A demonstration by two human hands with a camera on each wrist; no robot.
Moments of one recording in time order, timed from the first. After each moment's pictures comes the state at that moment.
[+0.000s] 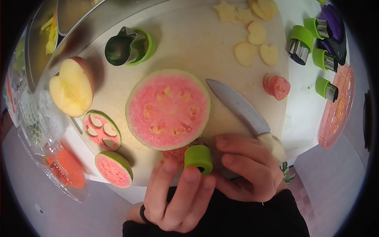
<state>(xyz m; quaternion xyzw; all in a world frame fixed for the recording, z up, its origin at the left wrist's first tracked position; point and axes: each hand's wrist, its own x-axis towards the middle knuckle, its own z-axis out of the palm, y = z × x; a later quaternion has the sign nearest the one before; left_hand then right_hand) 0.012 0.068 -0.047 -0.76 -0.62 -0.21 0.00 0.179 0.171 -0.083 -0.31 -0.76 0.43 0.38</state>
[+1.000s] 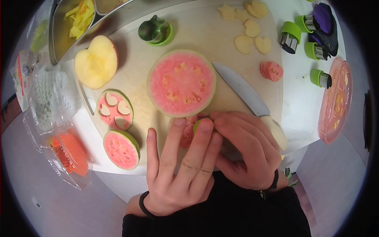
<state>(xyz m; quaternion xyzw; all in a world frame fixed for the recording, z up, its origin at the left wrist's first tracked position) 0.017 0.070 -0.036 -0.73 -0.67 -0.10 -0.10 0.165 0.173 -0.083 -0.31 -0.81 0.32 0.36</state>
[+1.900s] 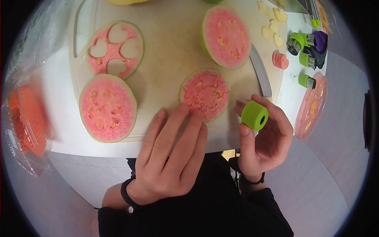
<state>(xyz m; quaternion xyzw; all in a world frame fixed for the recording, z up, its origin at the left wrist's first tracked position) 0.022 0.022 -0.080 -0.66 -0.69 -0.28 -0.06 0.199 0.138 -0.084 -0.35 -0.75 0.43 0.36</state>
